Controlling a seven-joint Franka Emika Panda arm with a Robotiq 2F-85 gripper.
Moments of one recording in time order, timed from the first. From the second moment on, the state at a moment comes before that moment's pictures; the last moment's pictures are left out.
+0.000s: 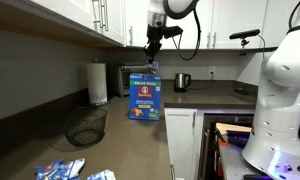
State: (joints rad) arm -0.20 -0.42 0.06 -2.42 -0.39 2.32 0.30
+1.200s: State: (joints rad) arm -0.21 -0.23 0.04 -2.32 -0.53 2.36 0.42
